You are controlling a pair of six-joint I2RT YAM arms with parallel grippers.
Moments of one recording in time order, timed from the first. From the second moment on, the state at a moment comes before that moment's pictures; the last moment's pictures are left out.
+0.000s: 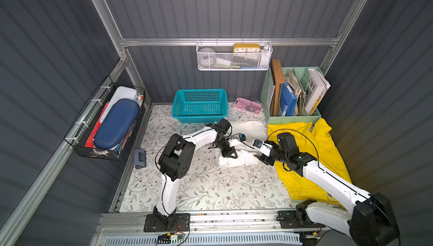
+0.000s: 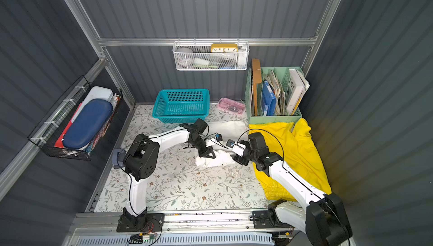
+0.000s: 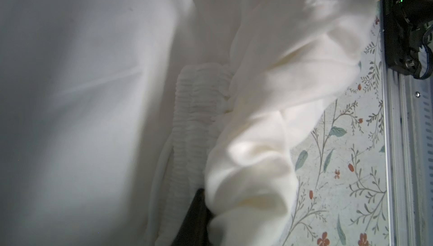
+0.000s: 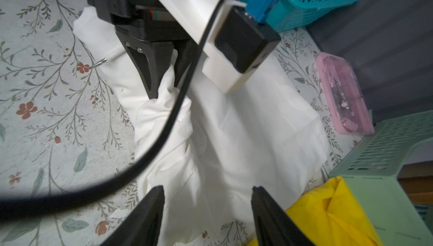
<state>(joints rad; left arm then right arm) -0.63 2.09 1.52 -0.75 0.65 0.69 0.39 1.13 0.66 -0.23 -0.31 -0.76</state>
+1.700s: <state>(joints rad) -0.60 2.21 1.63 -0.84 0.69 0.73 0.53 1.58 0.68 -0.04 -0.04 -1.12</state>
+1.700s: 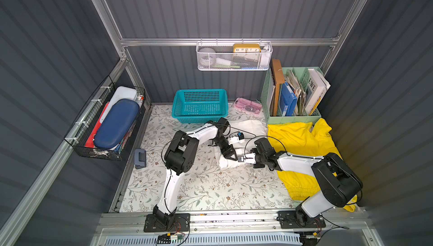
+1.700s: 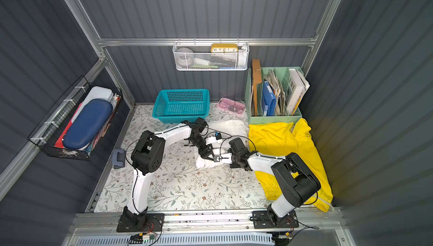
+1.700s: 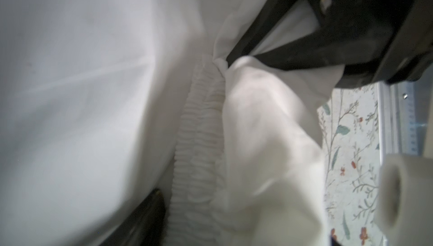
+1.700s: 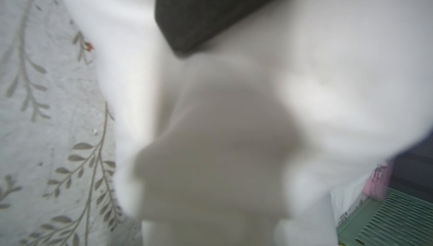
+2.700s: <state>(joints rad) -0.57 1.45 1.17 -0.27 0.45 0.67 0.42 1.71 1.11 -0.77 -0.44 -0.77</state>
